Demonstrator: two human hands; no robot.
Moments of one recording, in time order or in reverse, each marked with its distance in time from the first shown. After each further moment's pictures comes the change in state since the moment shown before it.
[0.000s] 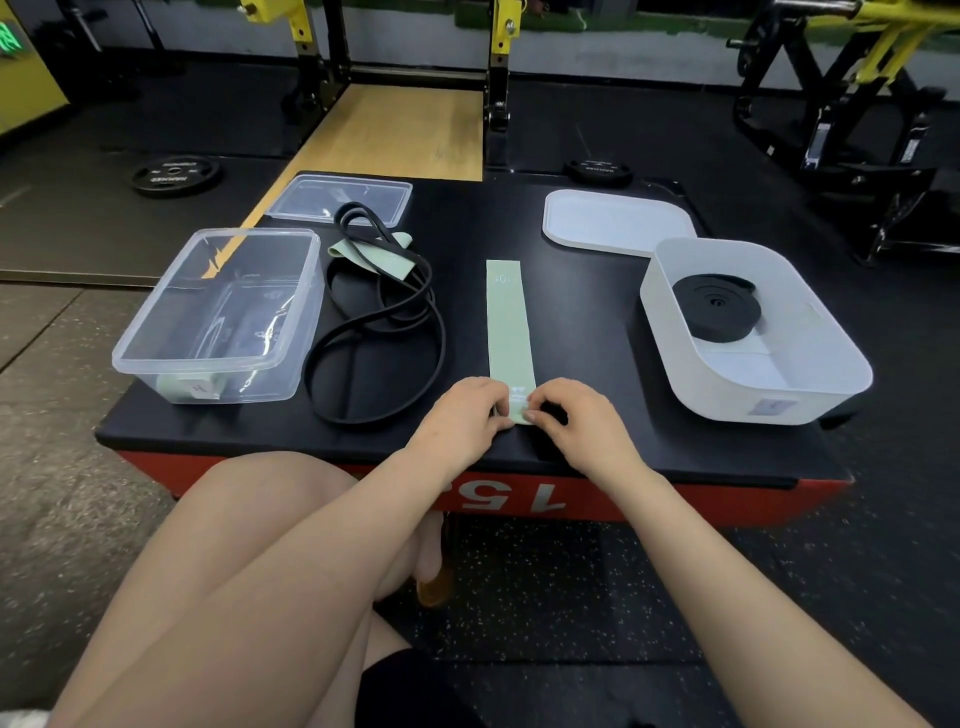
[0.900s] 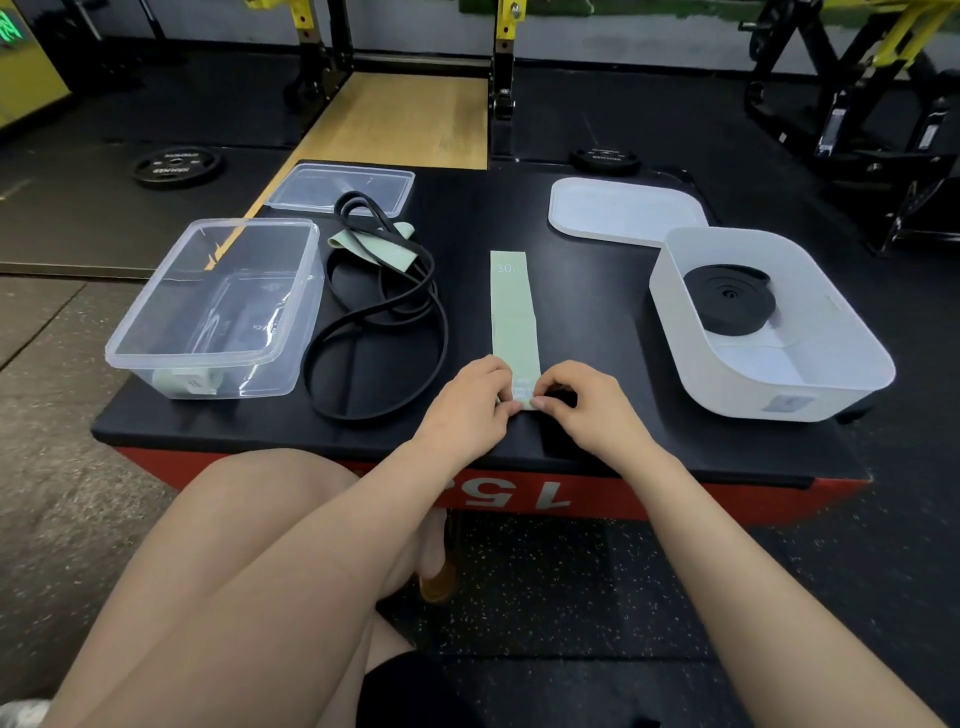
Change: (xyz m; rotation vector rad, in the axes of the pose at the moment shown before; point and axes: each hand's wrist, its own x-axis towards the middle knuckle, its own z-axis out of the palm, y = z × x) left_hand 0.008 -0.002 0.005 0.013 0.052 0.015; right_hand 0.013 0.002 -0.007 0.159 -0.062 0.060
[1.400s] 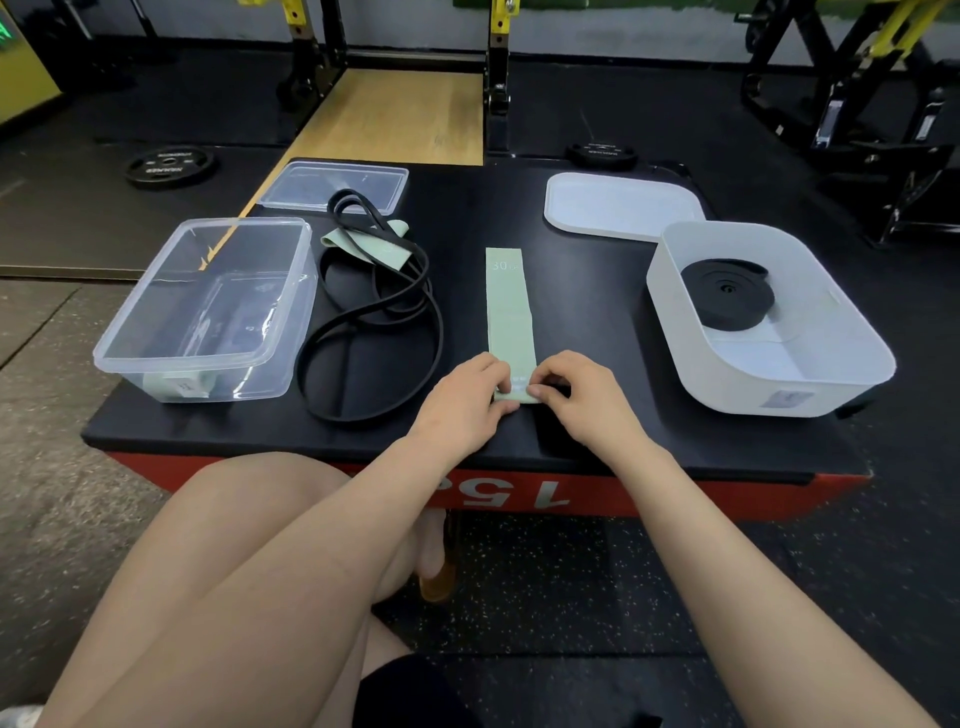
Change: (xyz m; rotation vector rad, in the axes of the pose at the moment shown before) left_hand 0.005 -0.002 -0.002 0.050 -0.015 -0.001; right_hand 0.009 0.001 0.004 -0.038 0.059 -0.013
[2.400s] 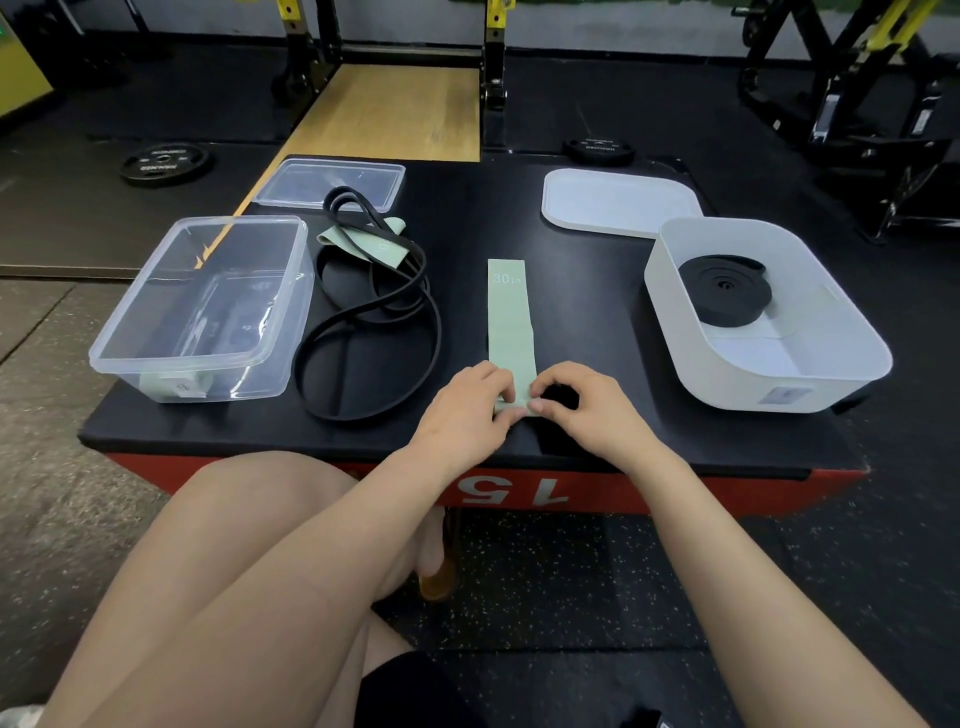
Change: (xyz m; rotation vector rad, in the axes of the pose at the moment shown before) left_hand -0.014 0.010 -0.003 -0.031 -0.021 -0.002; right_hand -0.014 0.002 -0.008 0.110 -0.099 0.029
